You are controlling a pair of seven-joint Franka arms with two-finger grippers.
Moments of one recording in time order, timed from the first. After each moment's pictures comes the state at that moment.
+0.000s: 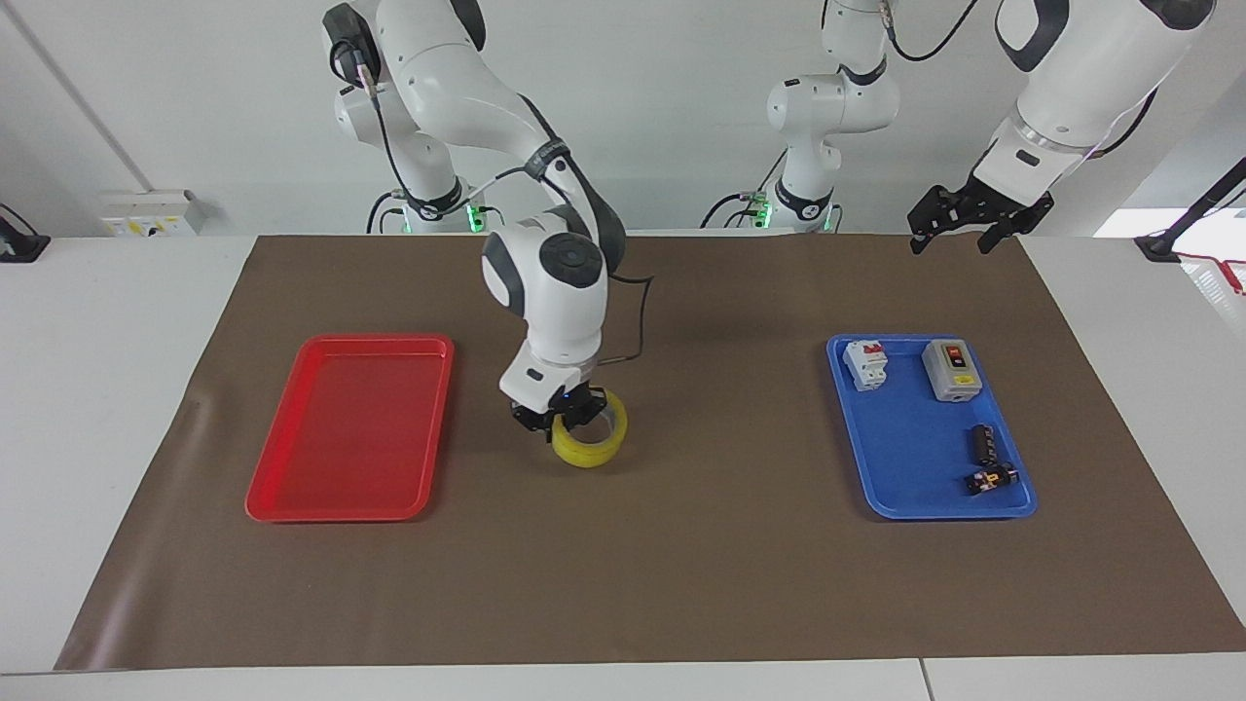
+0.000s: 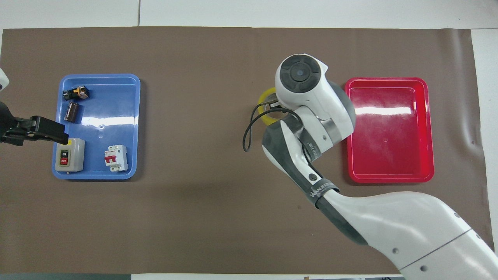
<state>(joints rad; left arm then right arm) -0.03 -0.07 -0.05 -1.64 -0.03 1.47 -0.02 0.37 0.44 0.04 -1.60 -0.19 2.06 0.30</state>
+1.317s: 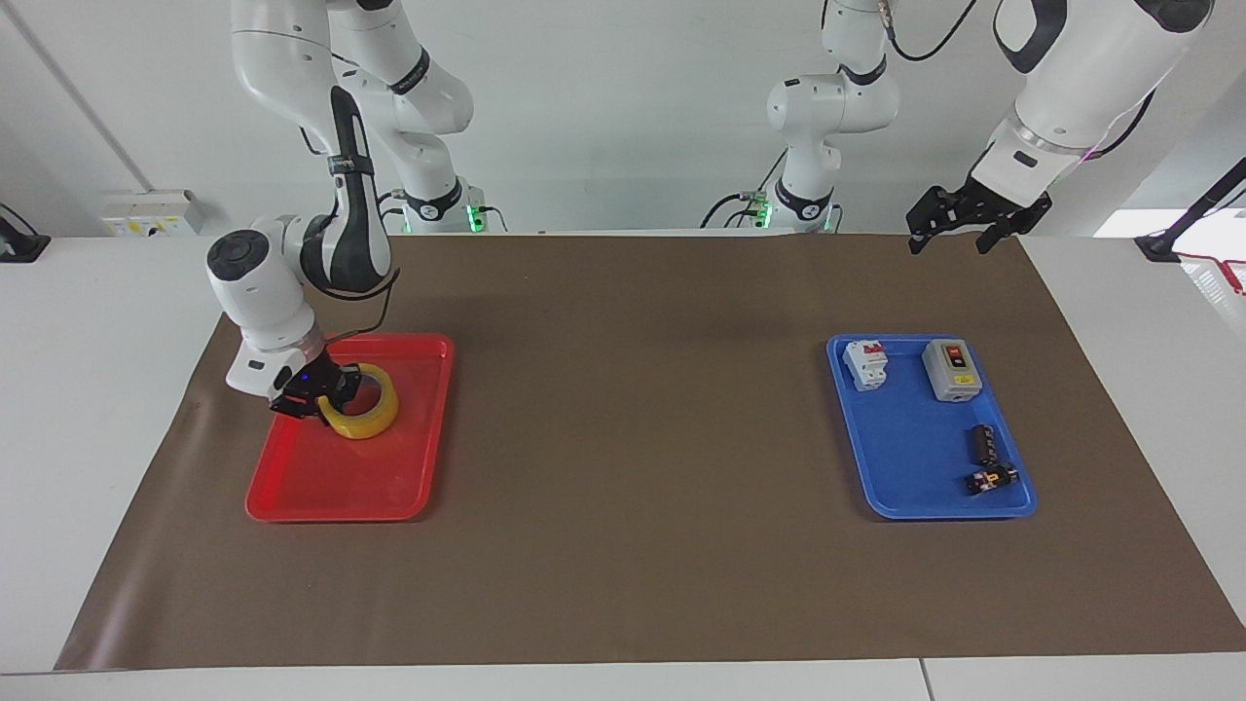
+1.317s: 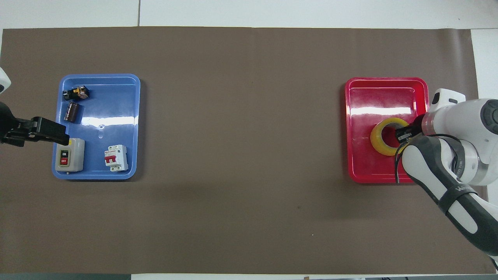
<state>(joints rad) -0.03 -0.07 -0.05 -1.65 -0.03 1.47 -0.02 -0.17 0.17 0.03 -2.23 -0.05 2.51 -0.57</state>
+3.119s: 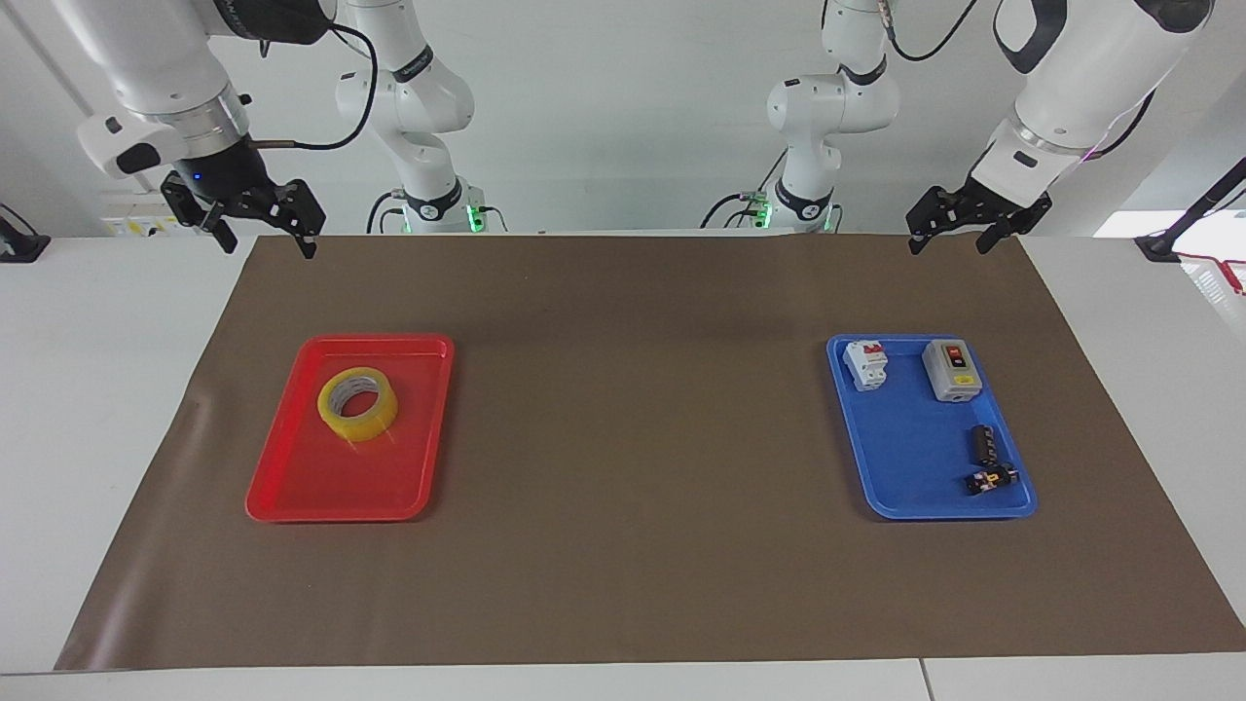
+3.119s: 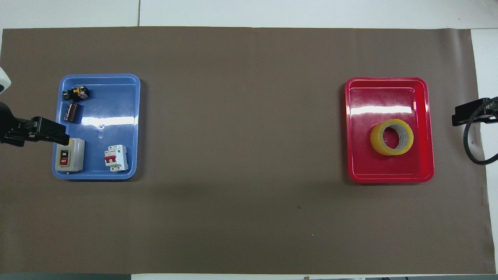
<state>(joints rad) -0.03 -0.07 -0.05 -1.65 -0.03 1.47 -0.02 -0.08 -0.06 0.04 -1.61 -0.05 1.53 0.05</state>
